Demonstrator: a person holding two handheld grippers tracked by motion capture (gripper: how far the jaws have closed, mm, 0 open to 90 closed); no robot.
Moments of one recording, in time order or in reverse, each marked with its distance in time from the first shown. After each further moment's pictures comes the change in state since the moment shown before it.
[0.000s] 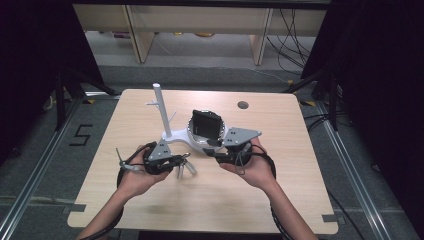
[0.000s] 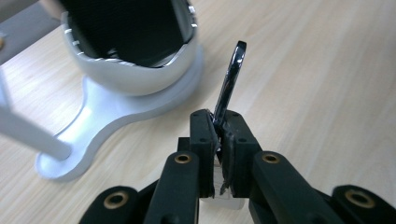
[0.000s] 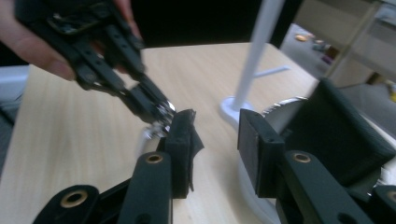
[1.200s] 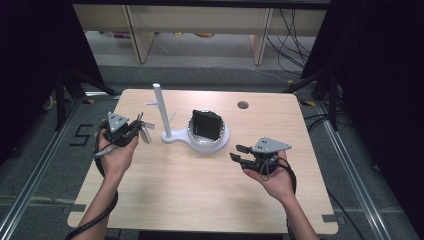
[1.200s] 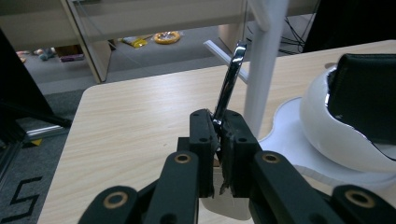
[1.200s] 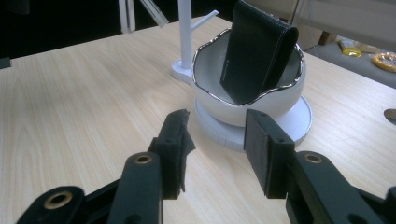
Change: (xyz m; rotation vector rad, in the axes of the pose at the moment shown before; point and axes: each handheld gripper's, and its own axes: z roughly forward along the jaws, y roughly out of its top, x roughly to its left) left arm 0.078 -0.003 -0.036 -0.161 0.559 -0.458; right arm -0.015 -0.068 -0.036 -0.005 -0.130 0.202
